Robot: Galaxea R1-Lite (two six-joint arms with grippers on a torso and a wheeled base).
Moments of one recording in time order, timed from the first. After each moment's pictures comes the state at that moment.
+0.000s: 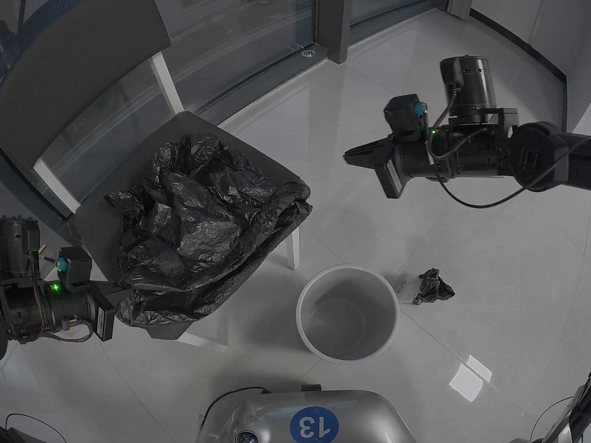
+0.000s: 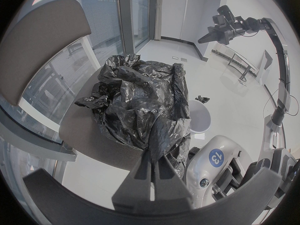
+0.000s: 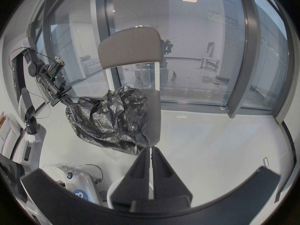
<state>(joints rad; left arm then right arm) -0.09 1.32 -0.53 -0.21 -0.28 0.42 0.50 1.92 -1.60 0.04 0.30 -0.48</state>
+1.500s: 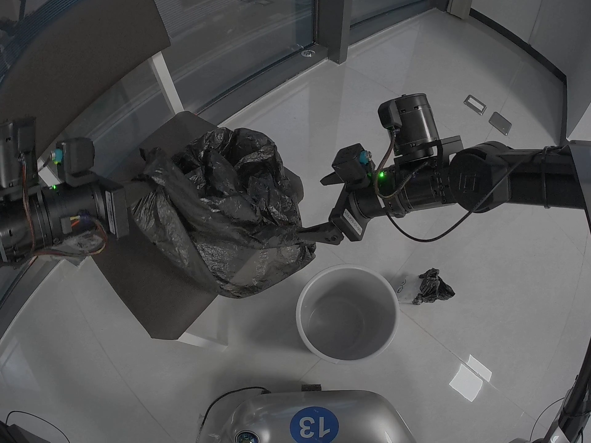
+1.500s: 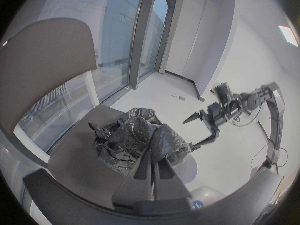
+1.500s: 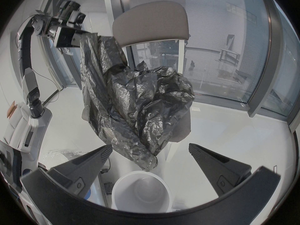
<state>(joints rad) -0.25 1.37 -0.89 -0.23 -0.27 0.09 0.57 2.10 -1.69 0.13 0.30 -0.57</state>
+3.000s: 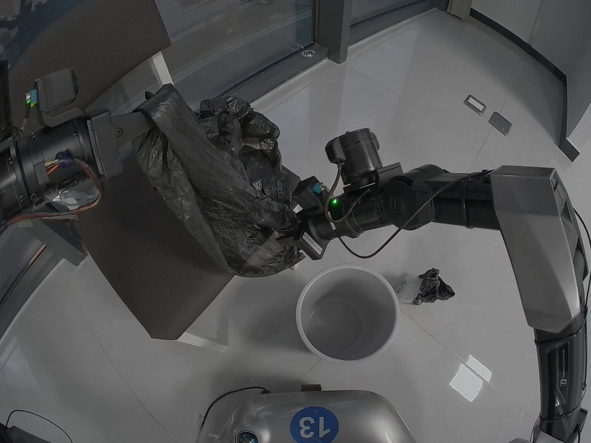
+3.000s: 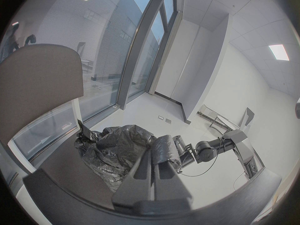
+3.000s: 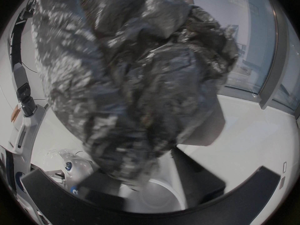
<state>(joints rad) -0.39 1.31 -1.02 -0.27 -0.27 -0.06 0.60 2.39 -2.00 0.23 0.30 -0.54</state>
